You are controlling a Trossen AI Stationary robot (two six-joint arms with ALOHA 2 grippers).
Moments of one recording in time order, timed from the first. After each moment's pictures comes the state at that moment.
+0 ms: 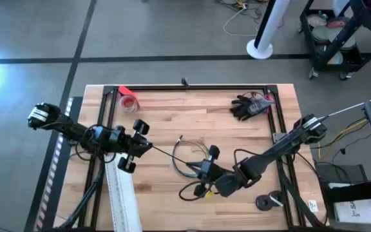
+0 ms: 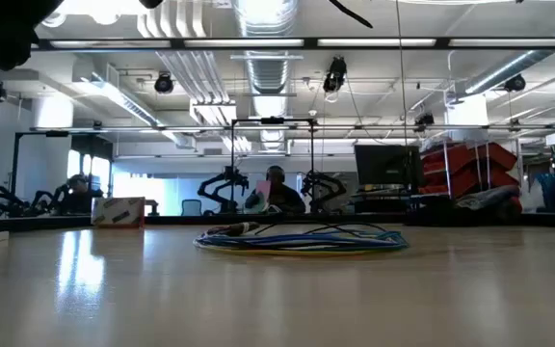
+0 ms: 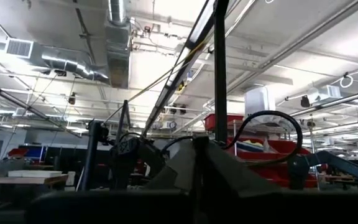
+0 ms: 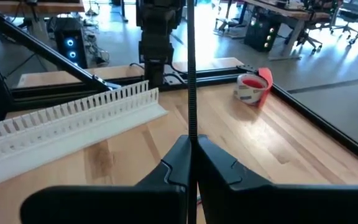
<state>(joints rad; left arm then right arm) -0.30 1.15 0.35 1.47 -0.07 -0.01 0.55 1.78 1.27 0.00 0.86 0.29</state>
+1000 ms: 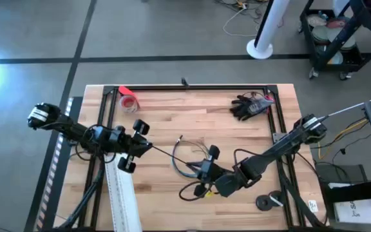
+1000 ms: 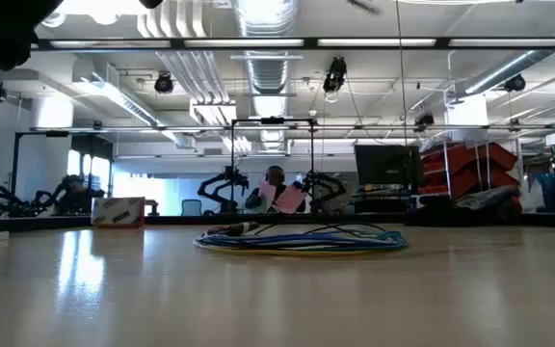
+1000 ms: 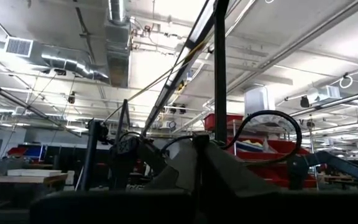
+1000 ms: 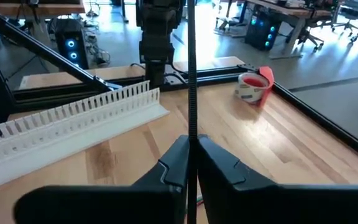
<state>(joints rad) -0.30 1.15 0.35 1.47 -0.07 -0.01 0.55 1.78 1.27 0.00 0.86 0.30</state>
